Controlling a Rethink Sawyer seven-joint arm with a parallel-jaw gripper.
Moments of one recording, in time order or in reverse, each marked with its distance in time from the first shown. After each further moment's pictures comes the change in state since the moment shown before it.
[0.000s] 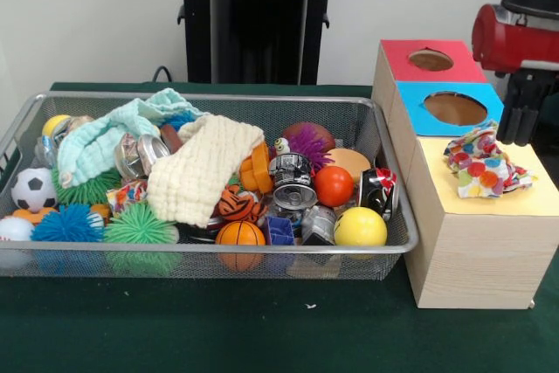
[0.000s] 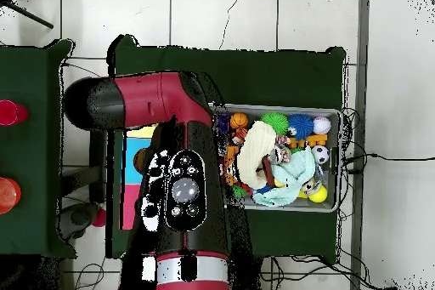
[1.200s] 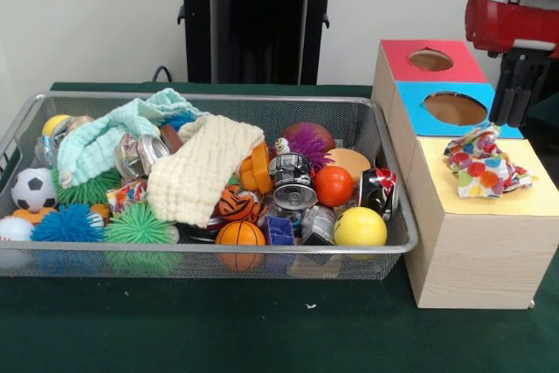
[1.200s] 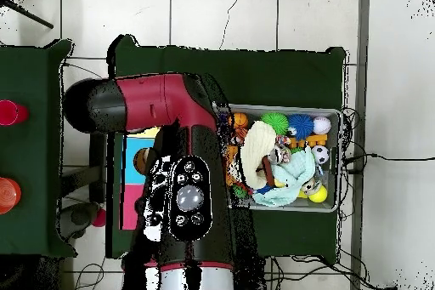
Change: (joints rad) arm -0.011 -0.035 0.009 0.031 -0.006 0.030 0.000
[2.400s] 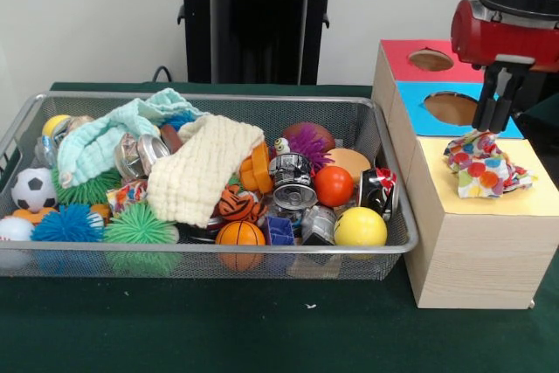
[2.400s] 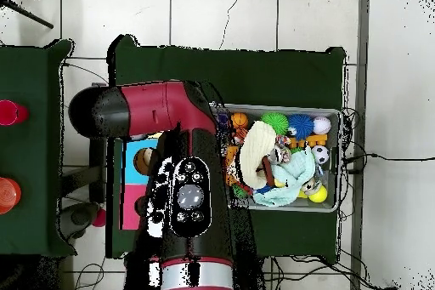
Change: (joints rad) arm 0.000 0.010 0.003 0.040 -0.008 0.000 0.000
